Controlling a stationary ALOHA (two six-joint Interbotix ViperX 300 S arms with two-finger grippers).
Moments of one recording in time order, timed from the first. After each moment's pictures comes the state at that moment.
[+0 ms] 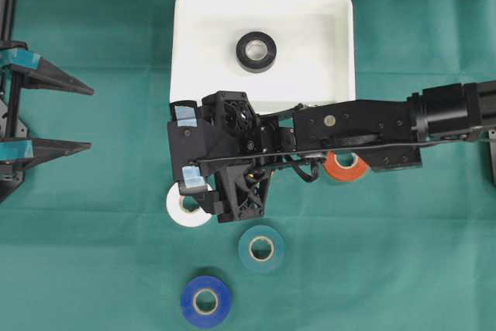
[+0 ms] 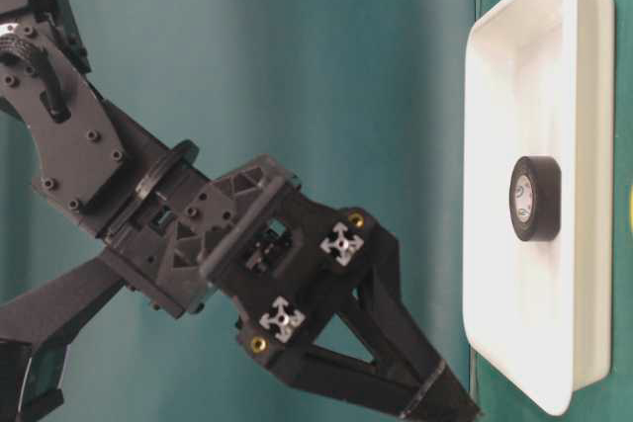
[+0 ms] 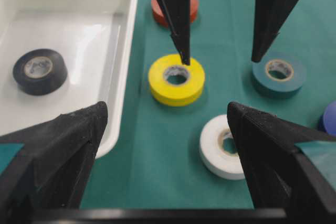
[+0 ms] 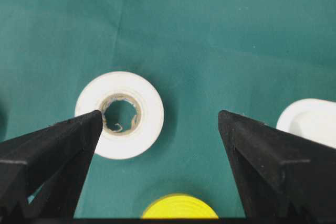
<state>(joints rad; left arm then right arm) 0.02 -1.06 1.12 0.01 0.26 -0.01 0.07 0.25 0.04 -0.03 0.54 0.10</state>
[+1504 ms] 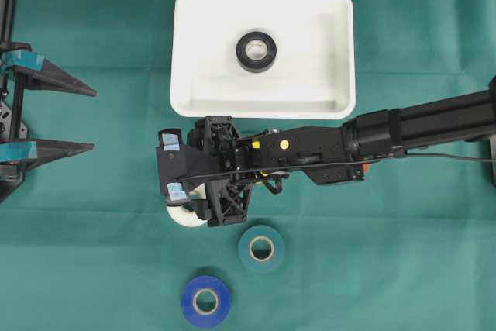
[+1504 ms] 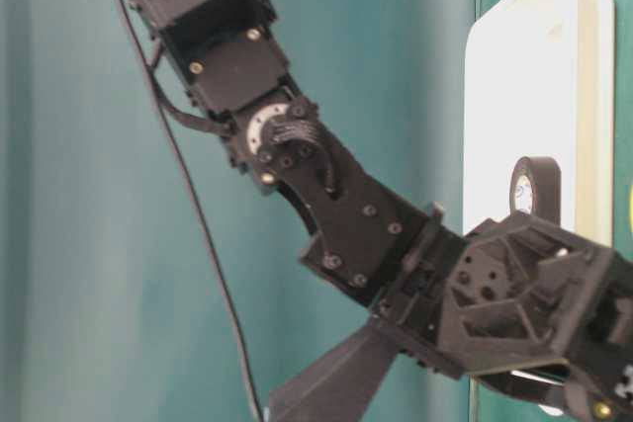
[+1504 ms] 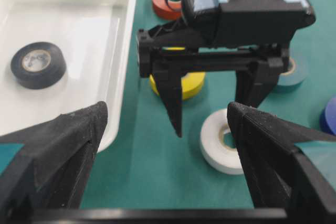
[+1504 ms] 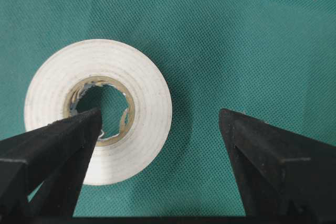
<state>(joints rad) 0.02 -1.04 1.12 0.01 0.26 -0.01 0.06 0.49 0.04 -0.03 0.36 0.11</state>
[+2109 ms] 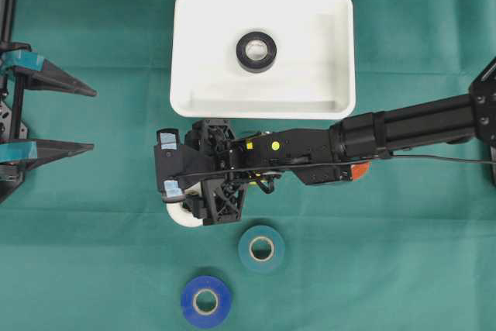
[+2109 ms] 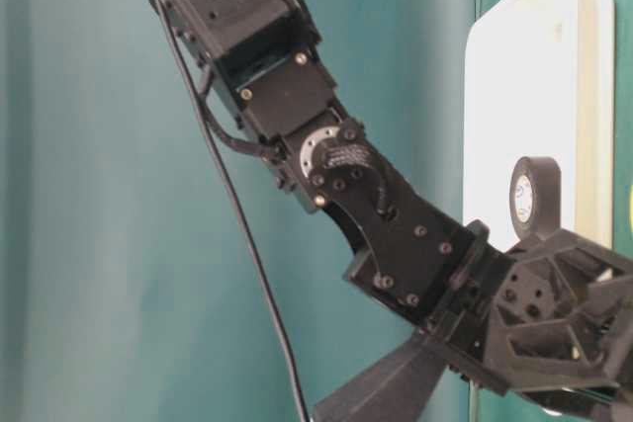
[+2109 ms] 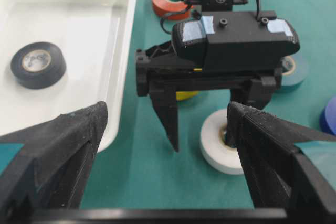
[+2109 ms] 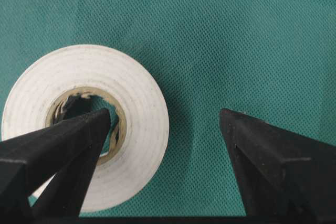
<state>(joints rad) 0.02 -1.04 1.12 0.01 0.26 -0.01 0.05 0.55 0.01 -0.03 0.35 0.12</state>
